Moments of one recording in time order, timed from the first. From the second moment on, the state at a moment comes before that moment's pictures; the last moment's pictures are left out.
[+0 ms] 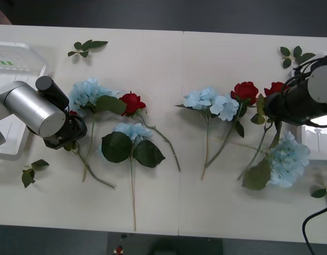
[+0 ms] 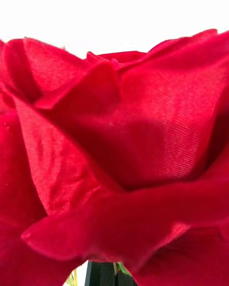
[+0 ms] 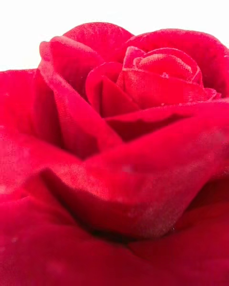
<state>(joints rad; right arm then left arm) -0.49 -0.55 -0.04 -1.55 -0.58 1.50 1.14 -0.69 0.87 -0.82 -1.39 0.83 1.13 -0.40</state>
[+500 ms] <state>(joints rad) -0.52 -0.69 -0.18 -1.68 -0.59 1.64 1.14 -0.69 1.12 -0.77 -1.59 0.82 1.10 -0.63</state>
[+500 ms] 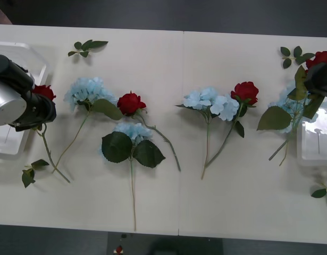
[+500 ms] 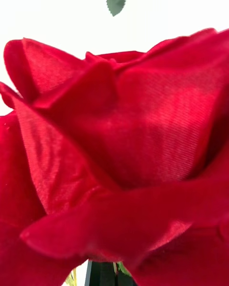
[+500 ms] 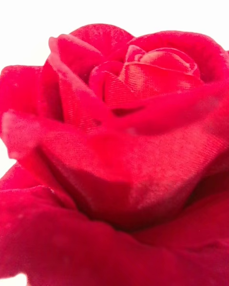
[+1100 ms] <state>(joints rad) -0.52 -0.69 -0.28 -1.88 -0.70 1.83 1.14 -0.69 1.16 -0.39 -1.96 0.82 1.00 -0.98</state>
